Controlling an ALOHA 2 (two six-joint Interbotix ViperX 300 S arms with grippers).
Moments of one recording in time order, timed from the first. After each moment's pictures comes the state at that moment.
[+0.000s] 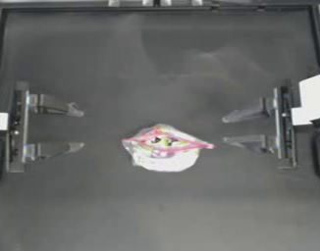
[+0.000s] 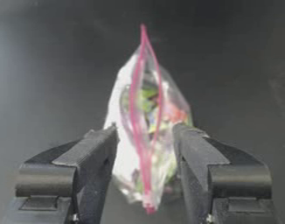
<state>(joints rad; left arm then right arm) 0.08 -0.79 1.12 -0.09 -0.17 0.15 -0.08 -0.67 0.99 -0.50 0.08 0.52</state>
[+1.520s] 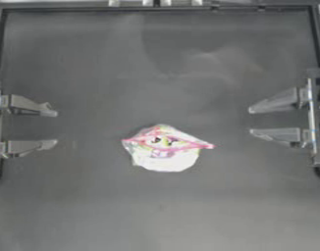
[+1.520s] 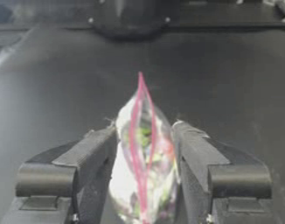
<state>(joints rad) 0.11 -1.03 1.22 -0.10 -0.07 0.14 -0.08 -0.86 1.05 -0.50 0.09 0.51</state>
